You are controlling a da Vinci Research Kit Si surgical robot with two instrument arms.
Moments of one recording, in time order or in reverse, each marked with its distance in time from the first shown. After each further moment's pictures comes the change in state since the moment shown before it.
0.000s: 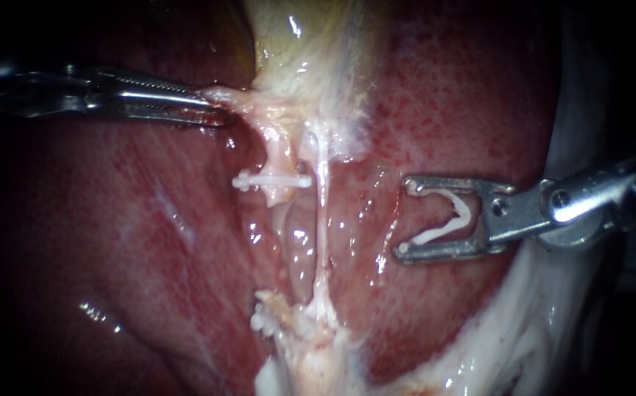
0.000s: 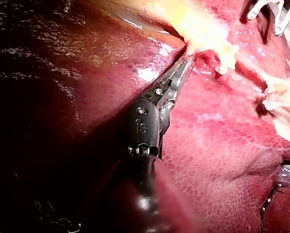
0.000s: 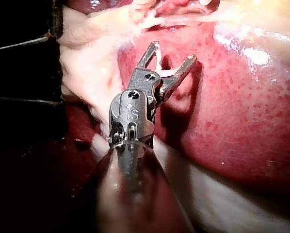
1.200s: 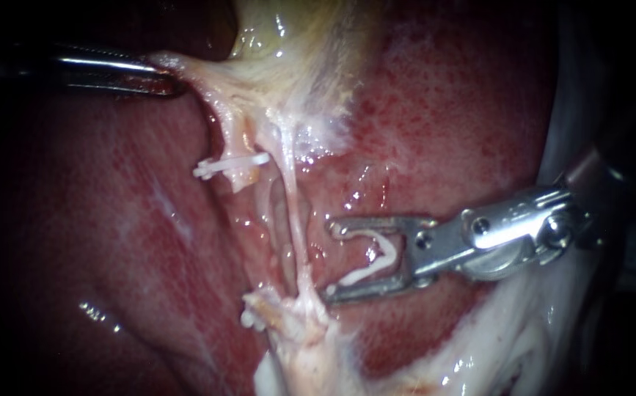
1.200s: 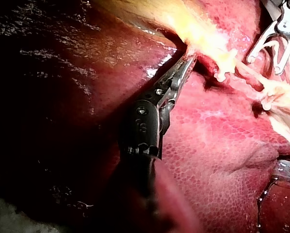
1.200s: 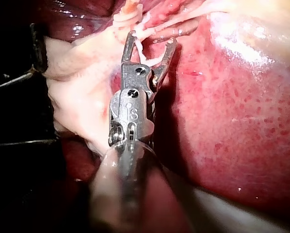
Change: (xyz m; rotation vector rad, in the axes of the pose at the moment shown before) right arm 0.000 -0.002 0.010 0.193 0.113 0.155; left arm 0.004 0.001 -0.007 0.037 0.025 0.005
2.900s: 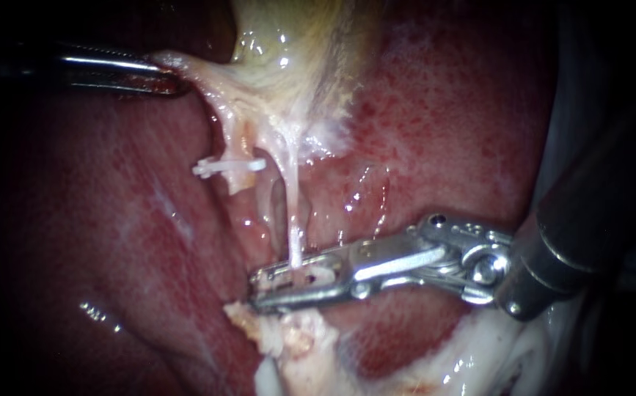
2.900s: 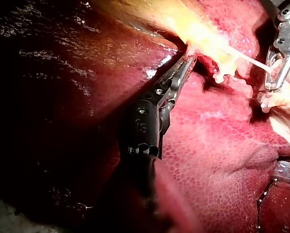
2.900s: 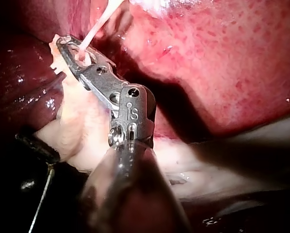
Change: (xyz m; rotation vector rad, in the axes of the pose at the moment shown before) right arm 0.002 0.000 0.004 0.330 0.199 0.459; left arm 0.000 0.000 0.000 0.002 0.000 -0.001
